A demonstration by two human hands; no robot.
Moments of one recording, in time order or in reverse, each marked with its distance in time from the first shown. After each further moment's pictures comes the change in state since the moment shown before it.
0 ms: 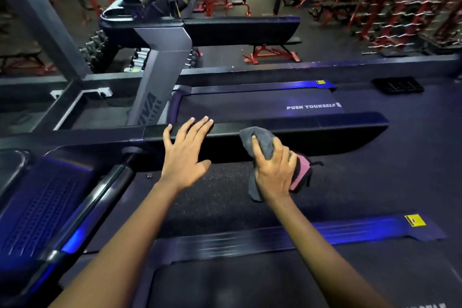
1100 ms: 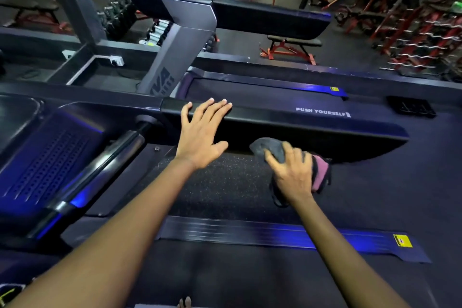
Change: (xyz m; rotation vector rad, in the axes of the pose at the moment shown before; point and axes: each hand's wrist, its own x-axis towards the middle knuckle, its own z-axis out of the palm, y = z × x) left_hand -0.004 0.007 0.007 -0.089 0.093 -0.030; right_hand -0.017 0.038 -0.001 -0.022 -0.115 -0.340
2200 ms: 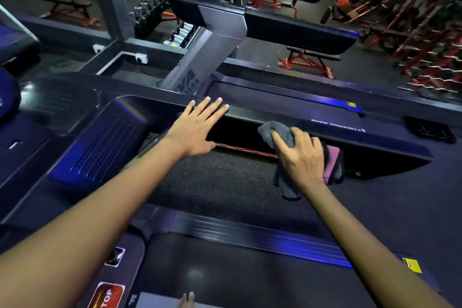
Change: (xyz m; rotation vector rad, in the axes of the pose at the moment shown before) left_hand -0.022 -0.059 -0.070 0.227 -0.438 -0.036; right_hand 0.070 -0.022 -0.026 0.055 0.118 -0.126
